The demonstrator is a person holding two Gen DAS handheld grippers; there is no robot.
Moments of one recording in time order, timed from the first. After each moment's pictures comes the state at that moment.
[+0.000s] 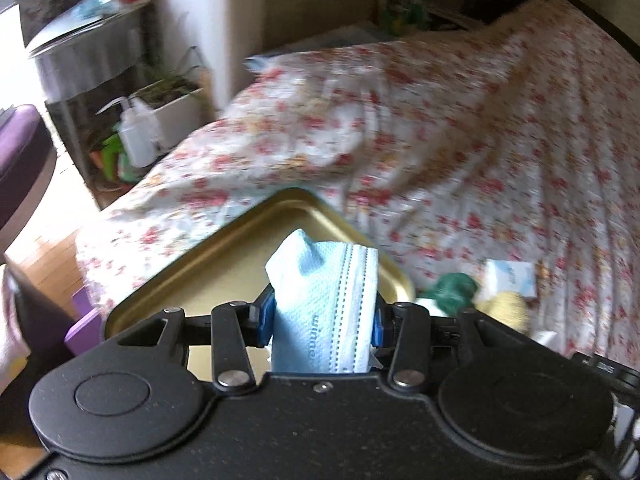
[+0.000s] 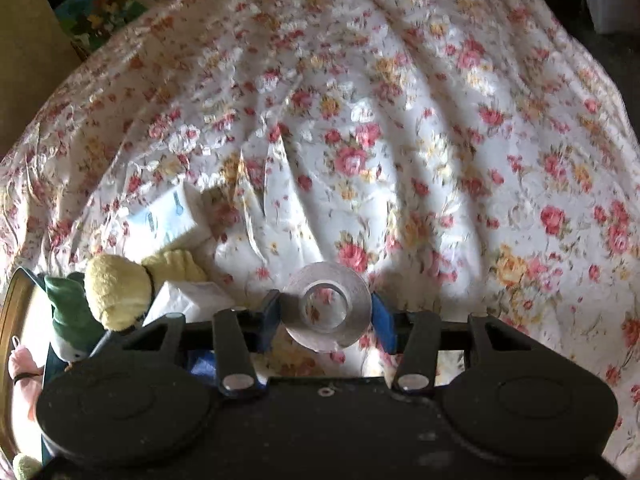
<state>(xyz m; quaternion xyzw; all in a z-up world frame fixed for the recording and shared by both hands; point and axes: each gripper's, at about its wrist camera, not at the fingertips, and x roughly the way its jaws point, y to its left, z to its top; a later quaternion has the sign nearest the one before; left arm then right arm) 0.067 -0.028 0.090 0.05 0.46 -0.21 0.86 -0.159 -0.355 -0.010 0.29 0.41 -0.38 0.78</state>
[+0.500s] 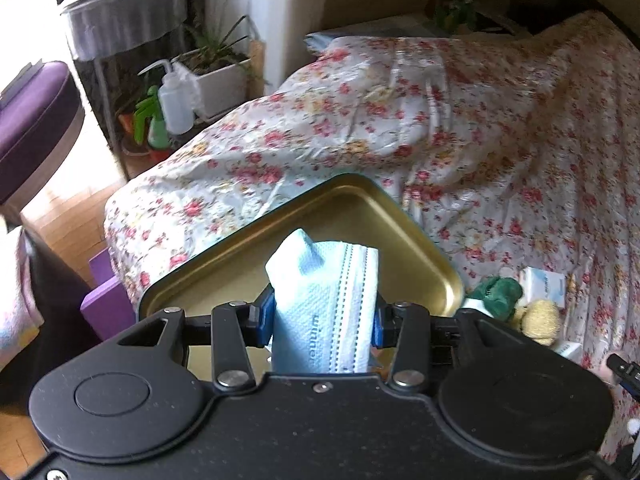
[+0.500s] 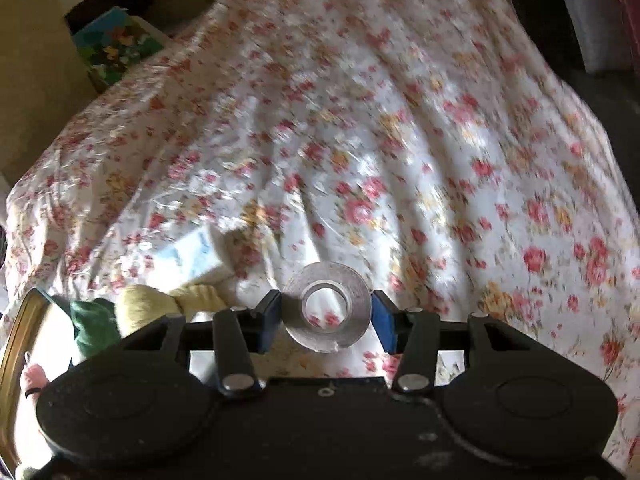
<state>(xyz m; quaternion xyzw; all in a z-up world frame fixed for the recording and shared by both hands) 0.094 0.012 0.079 0.02 0.49 -0.18 0.85 -0.155 -0.324 0.027 0.25 0.36 -0.38 0.82</state>
